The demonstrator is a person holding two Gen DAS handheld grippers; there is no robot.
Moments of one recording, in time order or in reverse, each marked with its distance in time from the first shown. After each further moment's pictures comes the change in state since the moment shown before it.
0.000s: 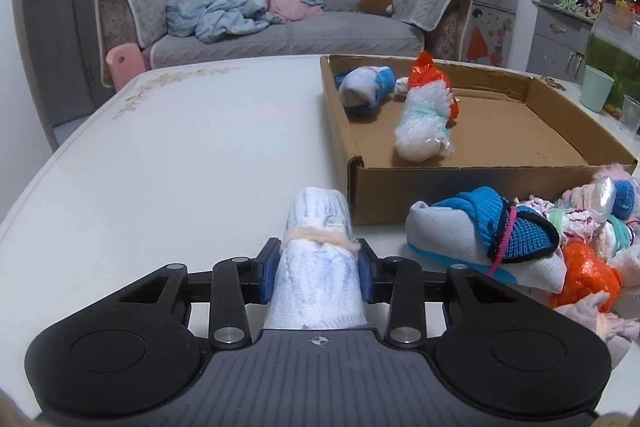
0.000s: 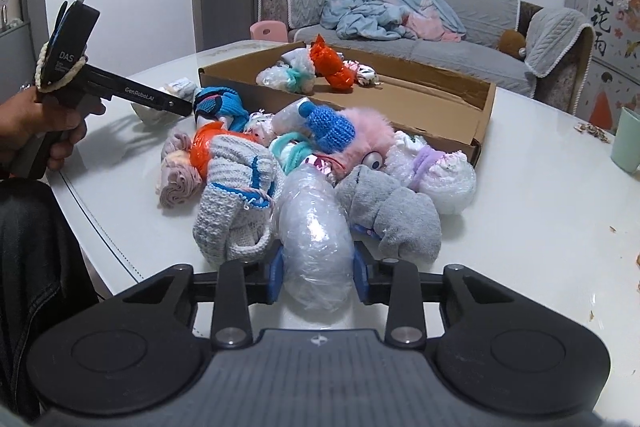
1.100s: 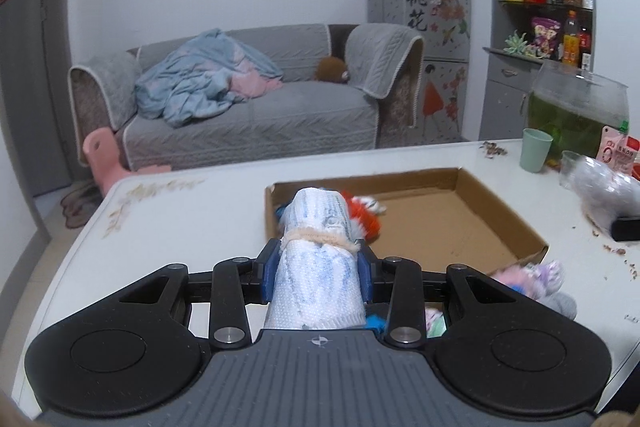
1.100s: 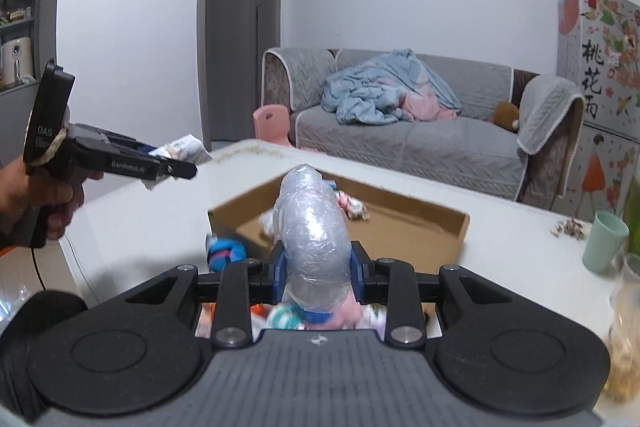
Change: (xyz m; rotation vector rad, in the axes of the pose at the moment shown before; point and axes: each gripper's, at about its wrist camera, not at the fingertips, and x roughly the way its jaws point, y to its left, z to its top) left arm -0.080 -0.045 0.079 0.090 -0.179 -0.088; right arm -0.043 -0.014 0.108 -0.019 -0.194 0.029
